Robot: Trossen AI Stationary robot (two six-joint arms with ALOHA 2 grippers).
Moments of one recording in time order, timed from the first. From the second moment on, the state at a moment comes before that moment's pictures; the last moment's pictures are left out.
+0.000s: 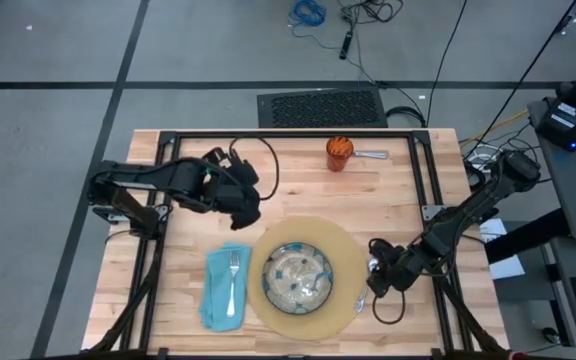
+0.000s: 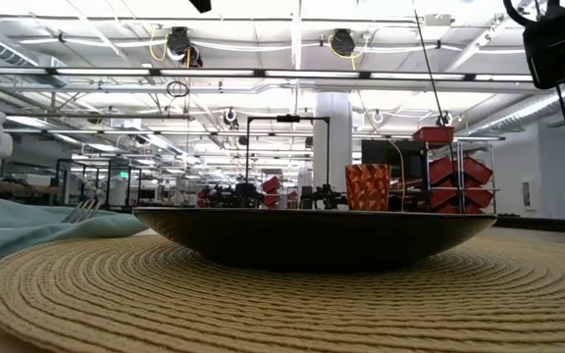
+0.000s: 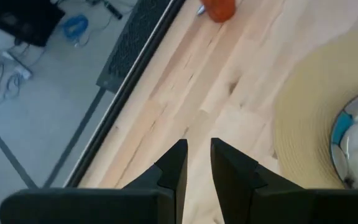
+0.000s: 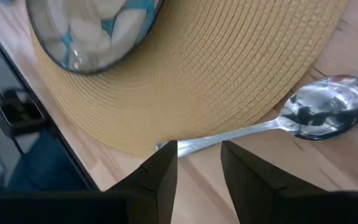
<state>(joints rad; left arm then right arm) -0.18 1.62 1.89 -1.54 -0.63 -0.53 0.69 1.21 0.66 -0.47 0.16 1.54</state>
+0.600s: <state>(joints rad) -0.19 1.41 1.89 -1.57 -0.70 -0.30 0.77 1.43 0.66 -0.48 0.24 2.07</state>
